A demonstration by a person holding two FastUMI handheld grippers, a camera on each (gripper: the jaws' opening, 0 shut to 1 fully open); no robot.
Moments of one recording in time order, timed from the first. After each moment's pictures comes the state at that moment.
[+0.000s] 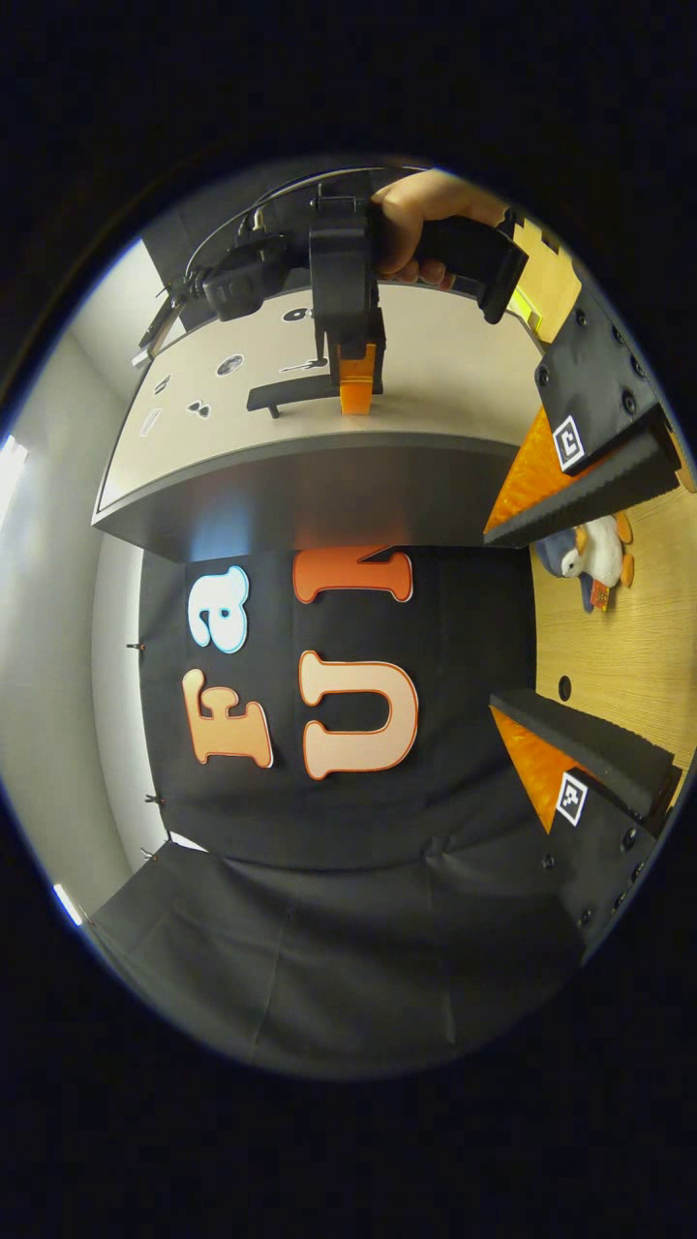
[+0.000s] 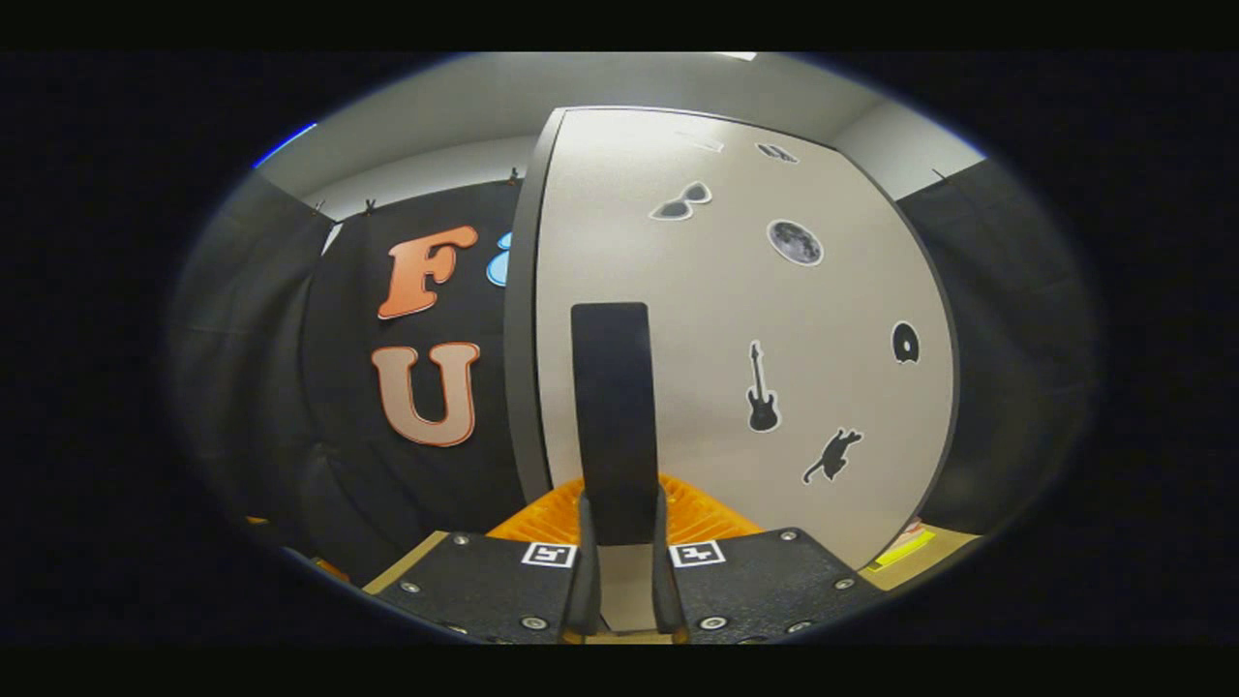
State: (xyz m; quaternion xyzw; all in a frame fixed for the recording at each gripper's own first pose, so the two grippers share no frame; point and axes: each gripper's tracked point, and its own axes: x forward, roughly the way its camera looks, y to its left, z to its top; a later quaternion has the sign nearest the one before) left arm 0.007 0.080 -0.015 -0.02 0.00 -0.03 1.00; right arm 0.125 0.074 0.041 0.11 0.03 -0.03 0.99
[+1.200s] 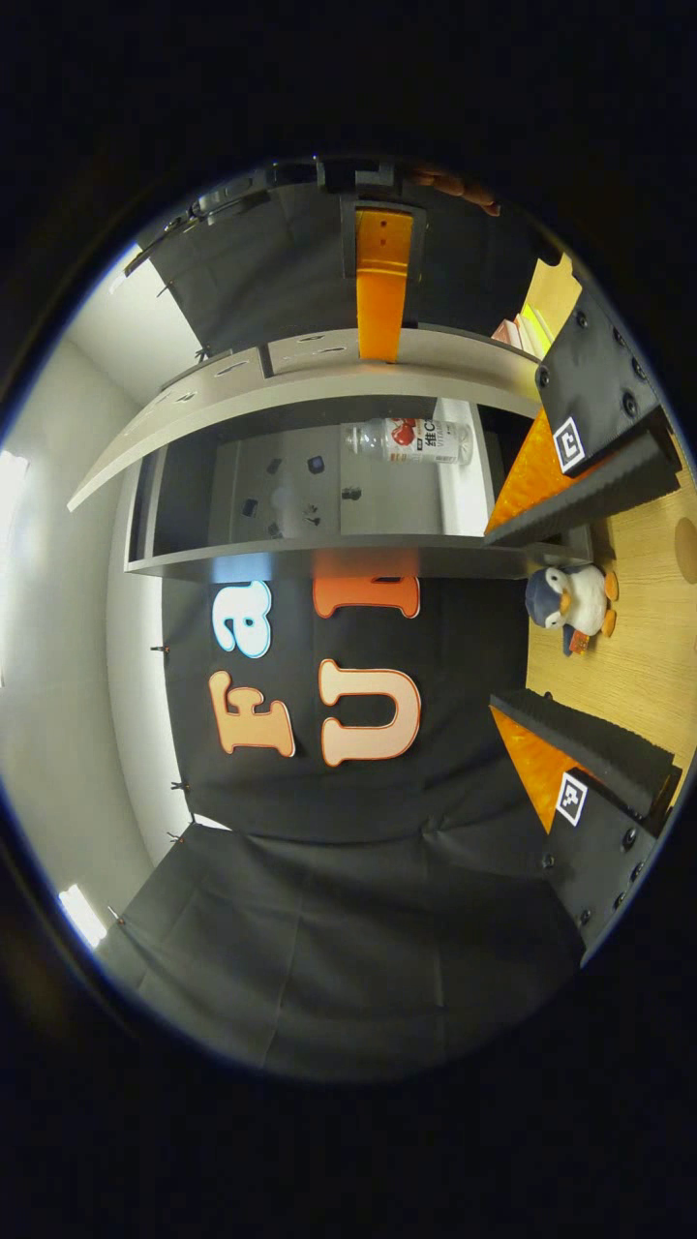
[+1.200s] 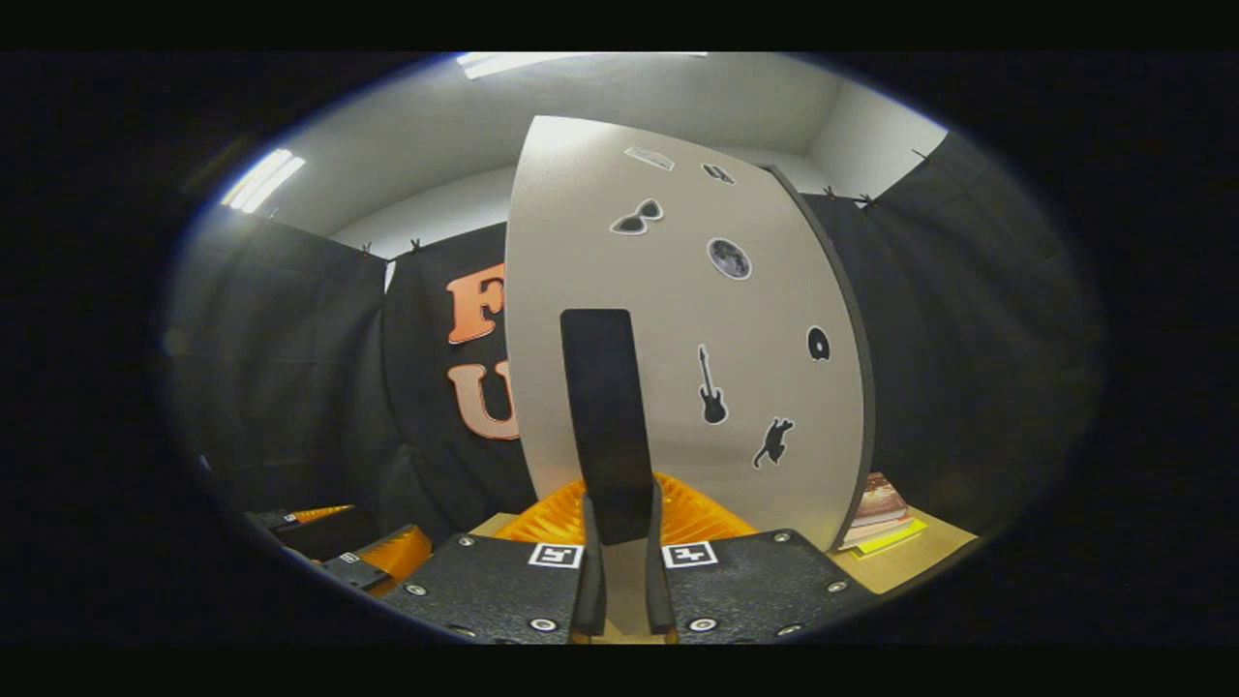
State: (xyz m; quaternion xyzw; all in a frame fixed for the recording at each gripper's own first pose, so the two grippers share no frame) left arm -0.090 -0.020 0.018 -0.02 -0.02 0.02 1.00; right arm 0.037 0.040 0.057 0.15 0.02 0.08 0.99
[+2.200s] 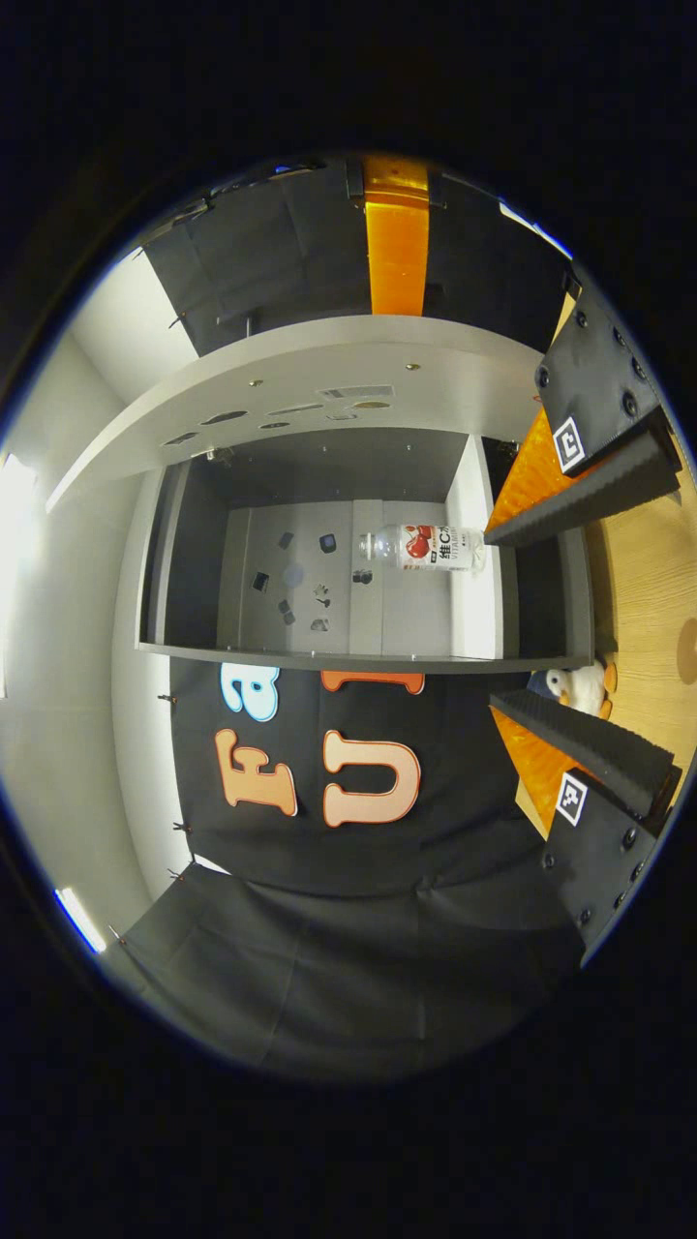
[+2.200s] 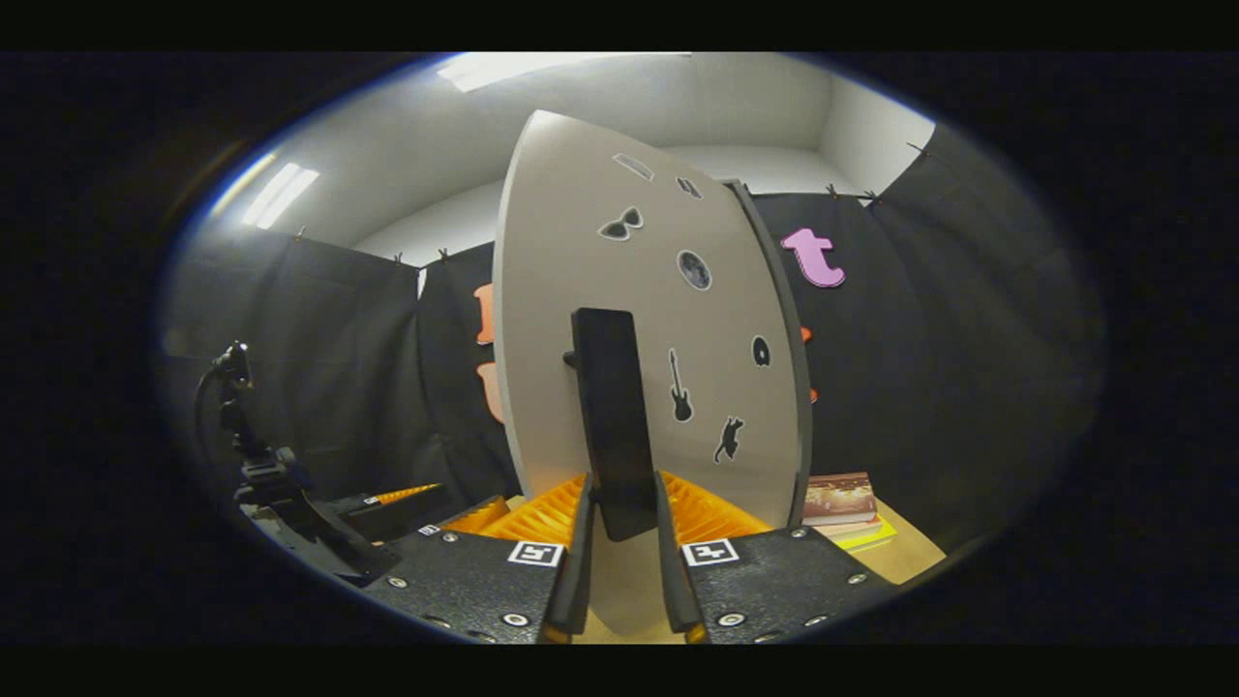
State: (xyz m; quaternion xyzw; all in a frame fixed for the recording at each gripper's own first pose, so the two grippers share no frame) left arm -0.110 -0.142 0.033 -0.05 -0.03 -0.04 1.00; right arm 0.011 0.001 0.054 0.15 0.01 0.13 0.98
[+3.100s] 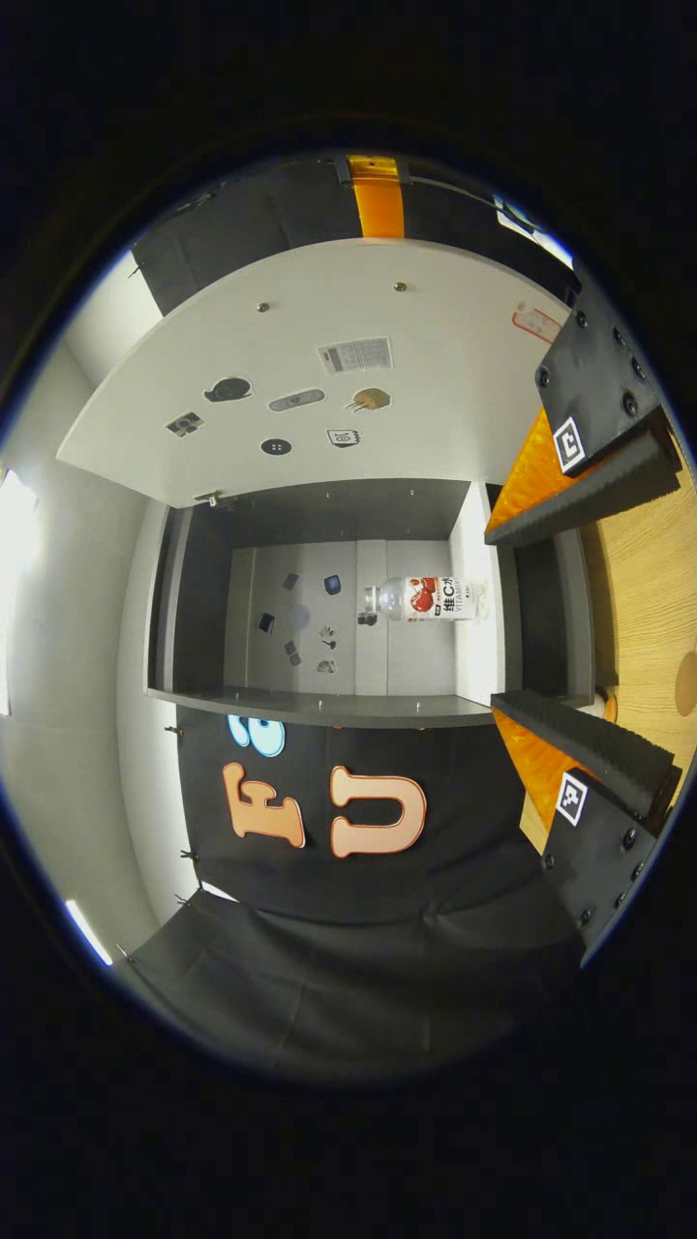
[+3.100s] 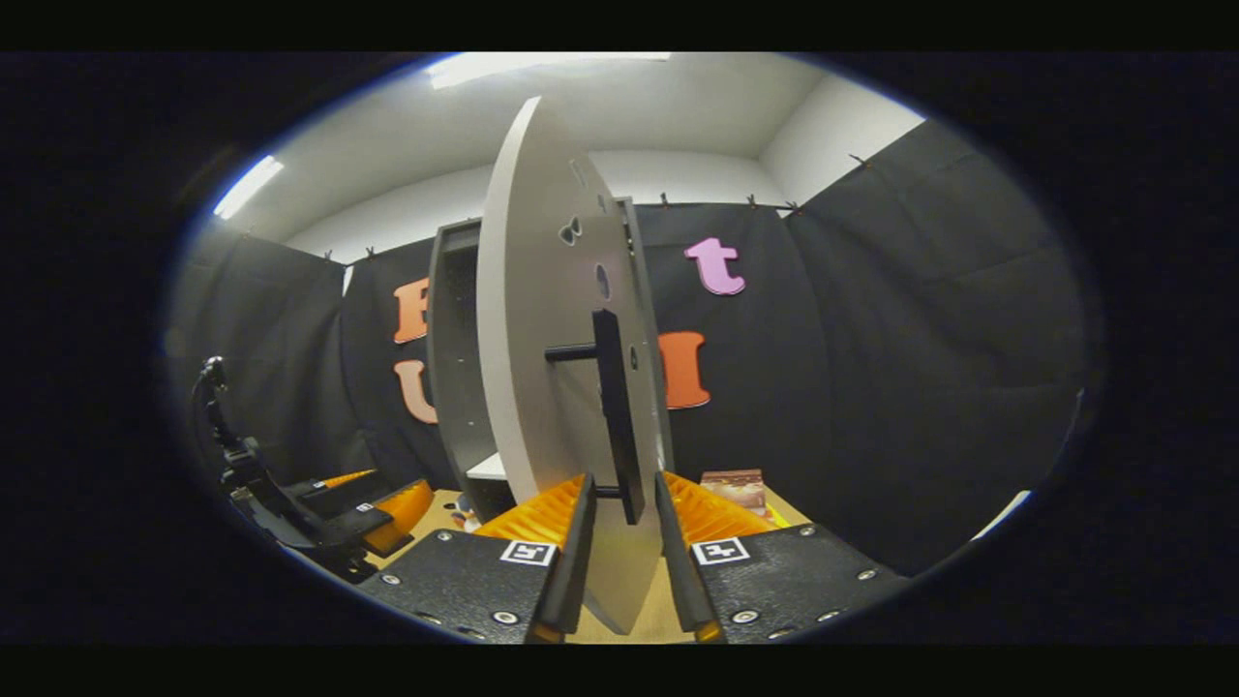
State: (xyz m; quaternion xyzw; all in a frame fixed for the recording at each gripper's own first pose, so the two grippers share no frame) left arm -0.122 -0.195 0.041 -0.04 -0.03 -0.08 1.00; right arm -0.015 -0.110 0.031 0.15 0.04 -0.01 0.99
